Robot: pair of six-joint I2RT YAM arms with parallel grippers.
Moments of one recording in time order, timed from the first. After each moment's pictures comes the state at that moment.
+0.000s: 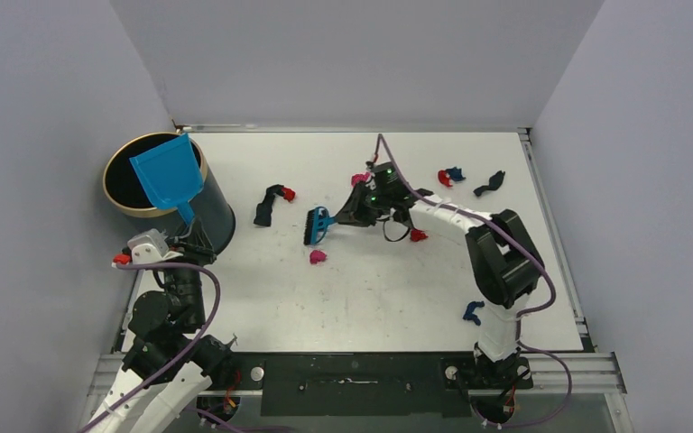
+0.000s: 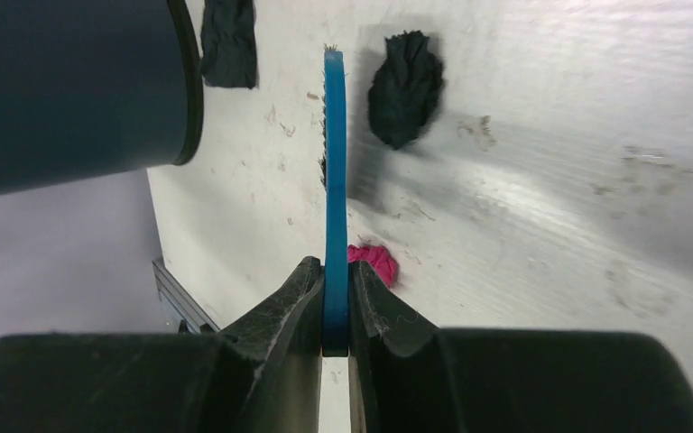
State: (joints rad) left arm -0.61 0.23 0.52 0.02 -0.83 -0.15; right arm 0.62 1.91 1.27 -0.09 -0.38 0.87
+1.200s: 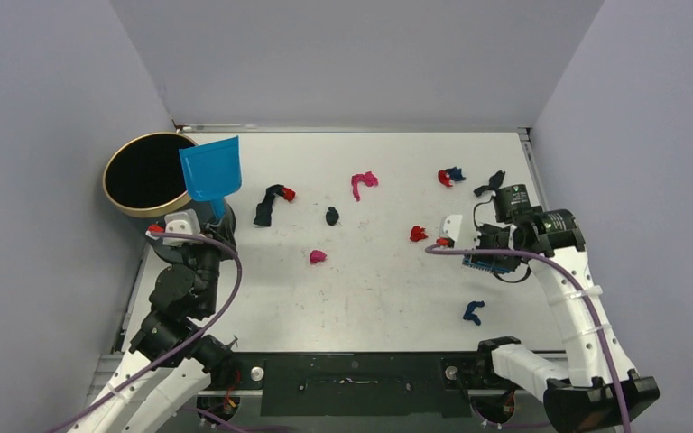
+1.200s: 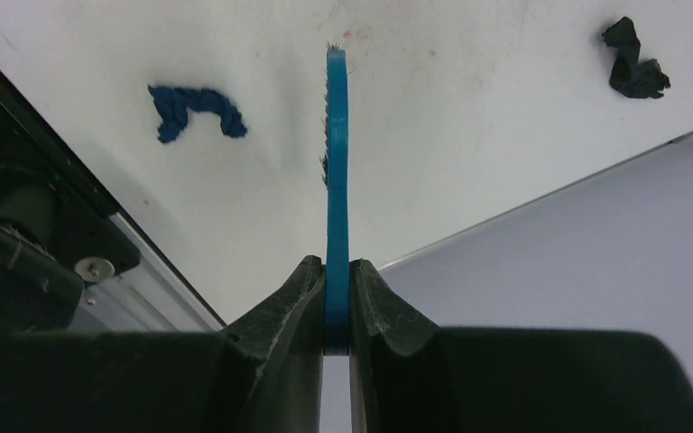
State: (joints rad) left arm -0.61 0.39 0.57 -0.08 -0.67 -0.20; right arm 0.18 1.10 1.26 -1.39 -0.08 -1.10
